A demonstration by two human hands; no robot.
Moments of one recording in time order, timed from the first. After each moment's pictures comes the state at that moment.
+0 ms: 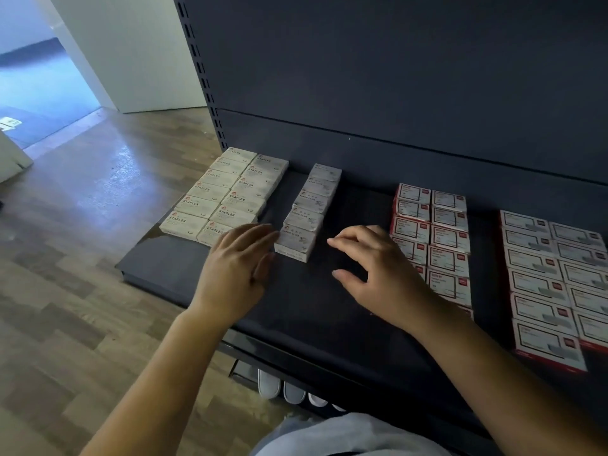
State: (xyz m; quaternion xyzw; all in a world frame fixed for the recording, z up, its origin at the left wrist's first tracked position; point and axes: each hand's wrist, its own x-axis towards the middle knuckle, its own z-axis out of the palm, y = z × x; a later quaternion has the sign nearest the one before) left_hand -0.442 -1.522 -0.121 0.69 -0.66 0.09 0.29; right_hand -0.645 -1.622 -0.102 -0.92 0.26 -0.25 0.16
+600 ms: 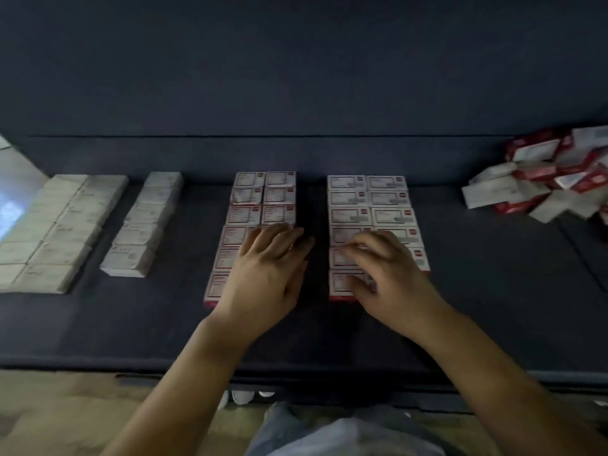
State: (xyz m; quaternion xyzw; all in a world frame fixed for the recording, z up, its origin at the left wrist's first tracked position) left_hand -0.666 -1.600 -0.104 0.53 -0.80 0.08 0.25; right_hand -0.867 -1.632 -0.109 -0.87 0.40 -0.27 0.08
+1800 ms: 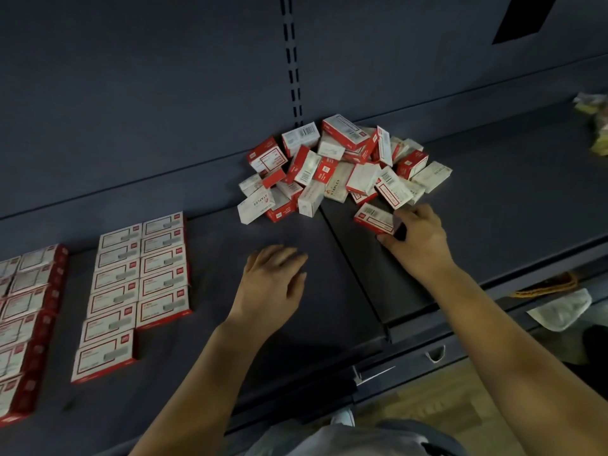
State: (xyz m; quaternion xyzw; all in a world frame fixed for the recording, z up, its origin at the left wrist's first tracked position) left_hand -0.977 -1.666 -0.130 0.47 -0.87 -0.05 0.18; right_hand -1.224 -1.674 -0.129 -0.59 0.77 -0.23 0.12
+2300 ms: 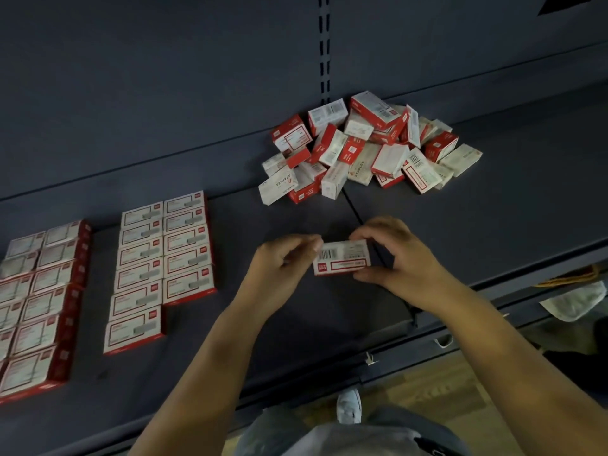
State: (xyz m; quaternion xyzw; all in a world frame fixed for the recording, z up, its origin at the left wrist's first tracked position) left_hand -0.960 -1.653 -0.100 0.50 -0.70 -0.40 0.32; right_hand -1.161 -1.632 -0.108 -0.72 0.56 -0.29 0.28
